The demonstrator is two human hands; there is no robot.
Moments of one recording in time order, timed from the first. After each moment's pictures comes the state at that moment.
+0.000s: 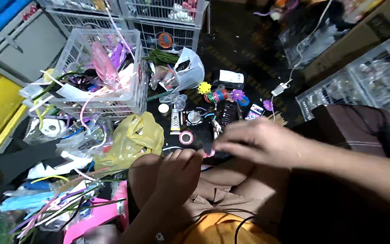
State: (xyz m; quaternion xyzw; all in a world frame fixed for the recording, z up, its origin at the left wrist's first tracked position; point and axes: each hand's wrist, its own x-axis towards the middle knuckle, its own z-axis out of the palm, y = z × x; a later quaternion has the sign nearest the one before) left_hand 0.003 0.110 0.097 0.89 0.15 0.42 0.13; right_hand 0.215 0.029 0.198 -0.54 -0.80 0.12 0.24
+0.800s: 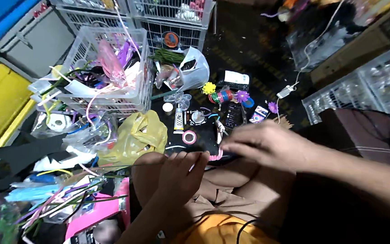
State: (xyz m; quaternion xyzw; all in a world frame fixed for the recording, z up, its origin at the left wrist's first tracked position) left_hand -0.005 0.110 0.092 0.88 0.14 0.44 0.05; right_hand 0.217 0.025 0.191 -0.56 -0.79 0.13 0.23
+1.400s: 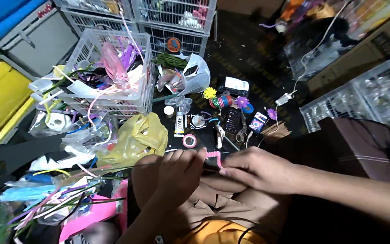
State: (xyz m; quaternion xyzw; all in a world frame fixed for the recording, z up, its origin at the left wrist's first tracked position) left_hand -0.004 0.122 0.092 0.87 0.17 0.46 0.06; right_hand 0.207 0.015 0.164 -0.55 -0.78 0.21 0.19
